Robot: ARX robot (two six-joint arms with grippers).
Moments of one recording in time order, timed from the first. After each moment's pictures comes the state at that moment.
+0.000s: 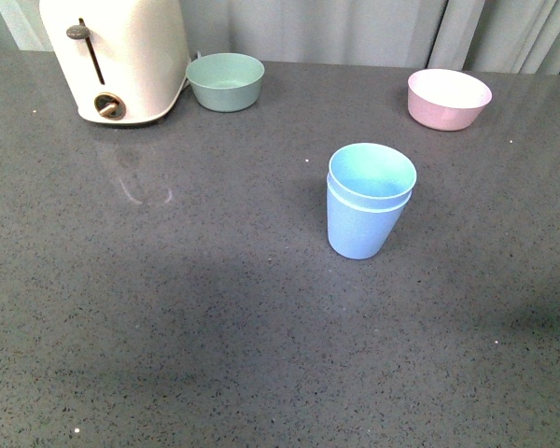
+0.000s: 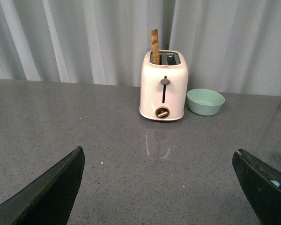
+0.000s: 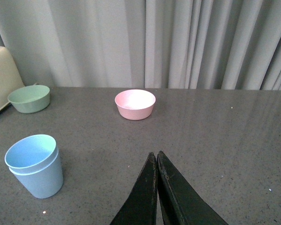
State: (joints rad) left arm 0.00 0.01 0.02 0.00 0.00 -0.01; right arm 0.00 0.32 0.02 0.33 0.00 -0.01
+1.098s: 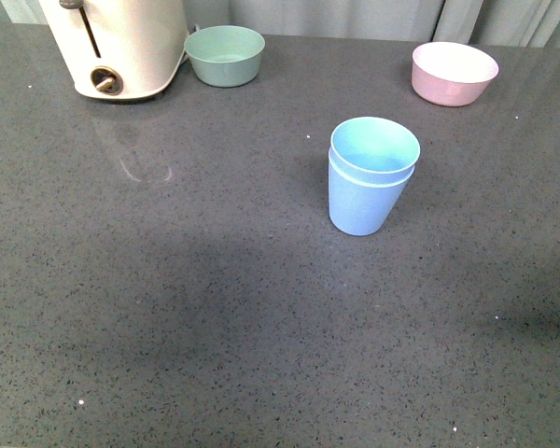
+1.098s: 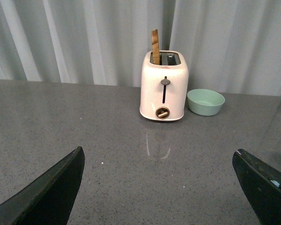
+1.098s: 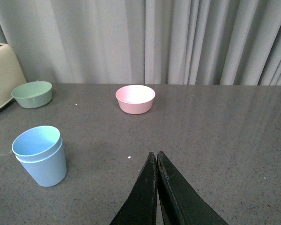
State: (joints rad) left arm 0.00 0.01 0.02 0.00 0.00 -0.01; right arm 0.00 0.01 0.02 0.00 0.00 -0.01
